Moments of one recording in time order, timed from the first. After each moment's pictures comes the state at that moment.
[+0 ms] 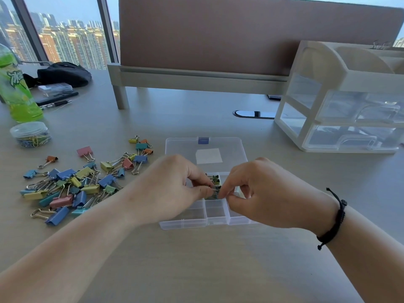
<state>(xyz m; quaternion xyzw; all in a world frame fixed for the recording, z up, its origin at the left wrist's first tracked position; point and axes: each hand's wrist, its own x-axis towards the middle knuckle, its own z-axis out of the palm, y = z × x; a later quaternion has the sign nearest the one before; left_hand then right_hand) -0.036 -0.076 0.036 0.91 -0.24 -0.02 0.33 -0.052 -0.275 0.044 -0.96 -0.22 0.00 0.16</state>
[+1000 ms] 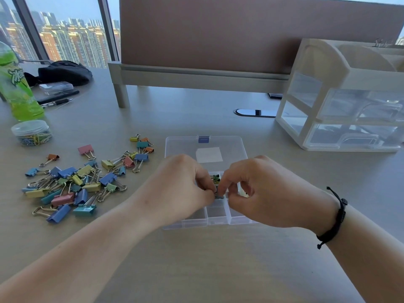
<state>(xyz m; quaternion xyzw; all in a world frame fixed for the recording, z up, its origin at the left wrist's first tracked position) -0.038 -0.085 0.029 0.93 -0.20 0.02 0.32 -0.056 -0.272 0.046 -0.96 -0.24 -0.03 0.17</state>
